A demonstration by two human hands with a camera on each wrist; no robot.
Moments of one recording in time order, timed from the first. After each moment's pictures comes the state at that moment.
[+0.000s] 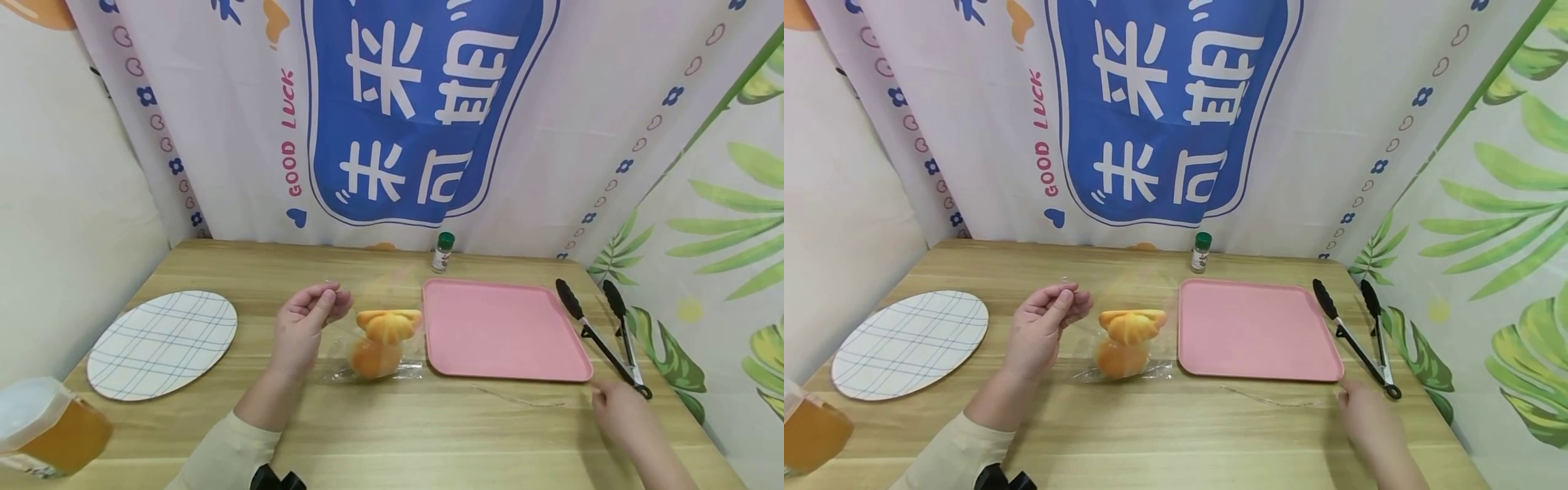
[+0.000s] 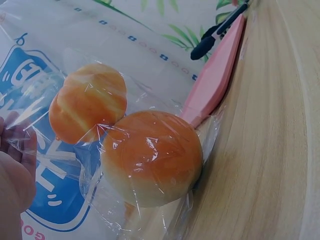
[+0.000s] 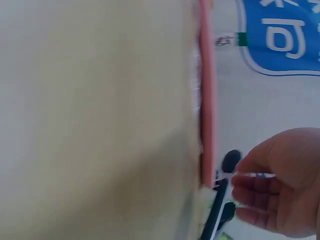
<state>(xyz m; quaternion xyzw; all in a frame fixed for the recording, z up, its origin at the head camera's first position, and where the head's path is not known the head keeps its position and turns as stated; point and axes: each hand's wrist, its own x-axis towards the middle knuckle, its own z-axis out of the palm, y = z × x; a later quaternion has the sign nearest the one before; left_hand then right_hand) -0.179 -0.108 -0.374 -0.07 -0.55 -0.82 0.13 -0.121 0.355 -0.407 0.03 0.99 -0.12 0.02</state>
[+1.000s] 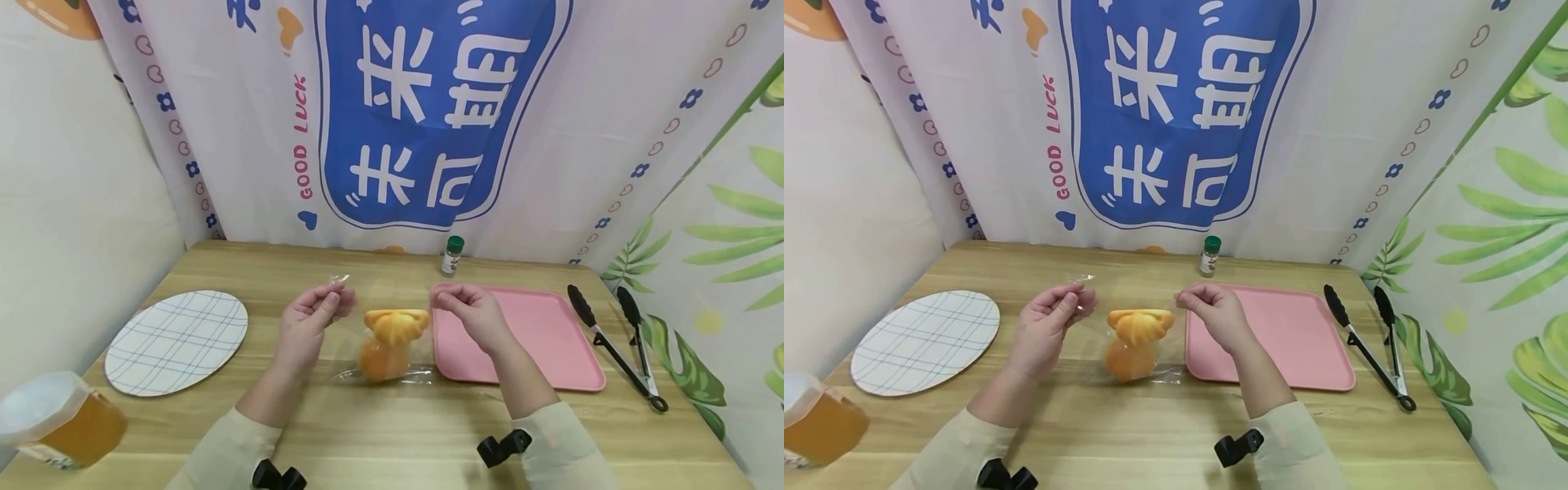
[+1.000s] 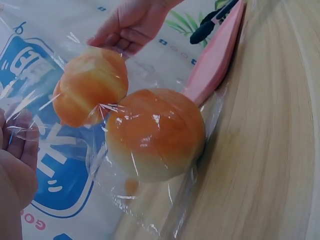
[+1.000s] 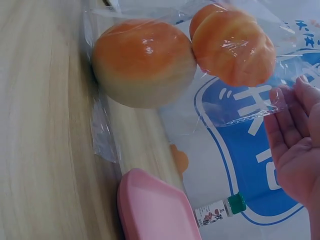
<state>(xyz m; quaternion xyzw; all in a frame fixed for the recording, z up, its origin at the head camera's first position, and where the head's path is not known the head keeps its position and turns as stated) -0.182 -0.116 -0.375 -0.04 -0.59 -0.80 0.11 -0.234 0.157 -0.371 -0.16 0.73 -0.66 0.01</state>
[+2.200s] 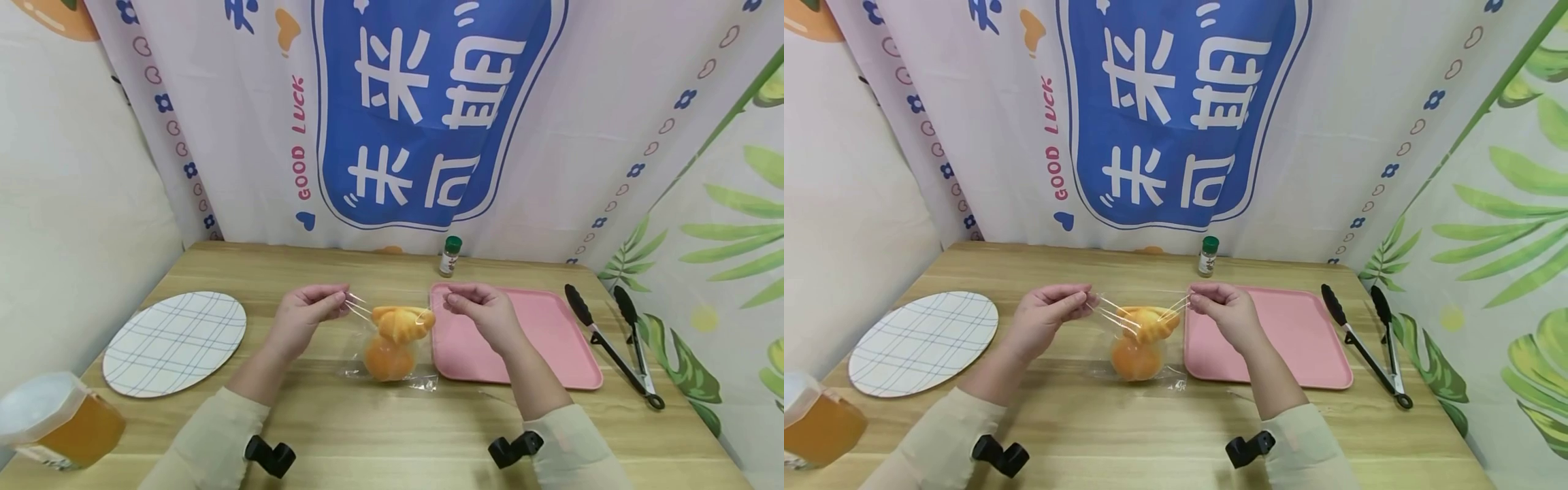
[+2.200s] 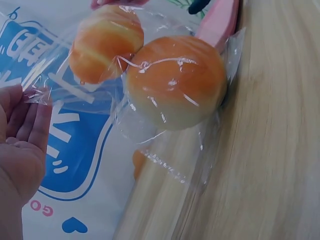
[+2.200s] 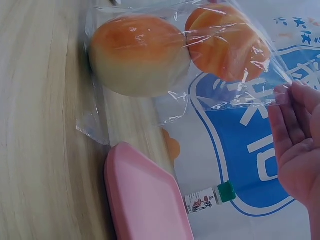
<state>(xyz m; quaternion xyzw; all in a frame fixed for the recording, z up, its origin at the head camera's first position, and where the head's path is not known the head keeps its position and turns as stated) -0.205 -0.139 -0.373 -0.08 -0.65 -0.76 0.00 -0.229 0.173 -0.363 -0.13 0.74 -0.66 0.00</state>
